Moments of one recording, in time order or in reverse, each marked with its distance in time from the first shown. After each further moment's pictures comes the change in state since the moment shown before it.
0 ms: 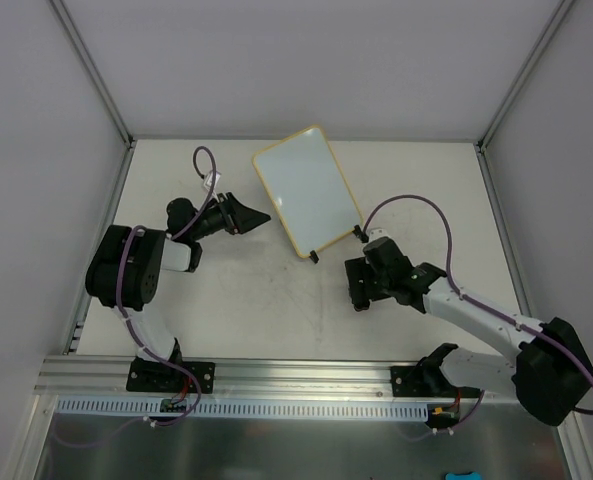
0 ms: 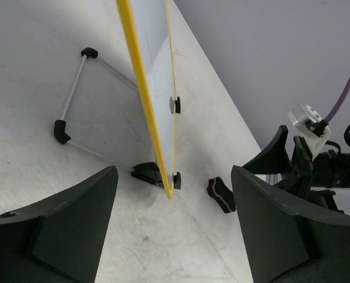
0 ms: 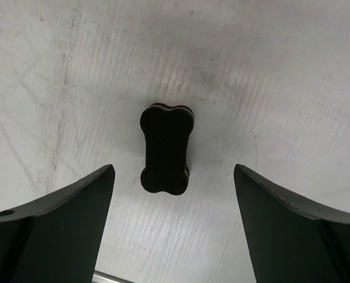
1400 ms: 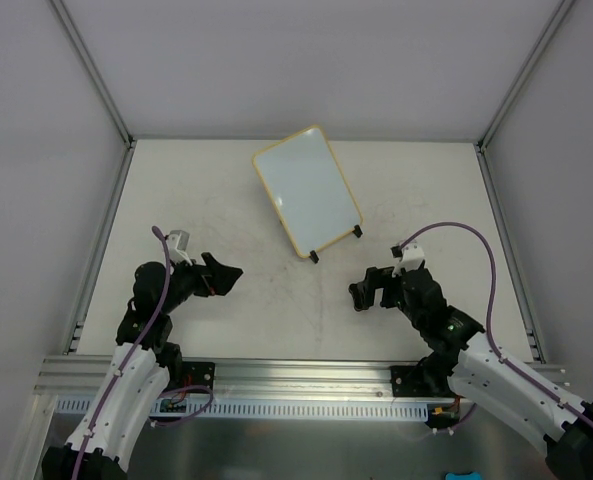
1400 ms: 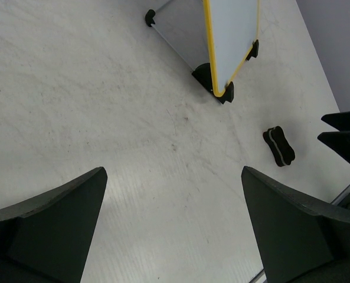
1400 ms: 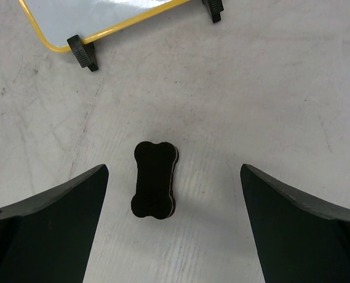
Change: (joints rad) left arm -0.008 -1.352 -0.433 -1.223 -0.457 0.343; right arm -0.004 -0.552 -0.355 0.294 0.103 -0.037
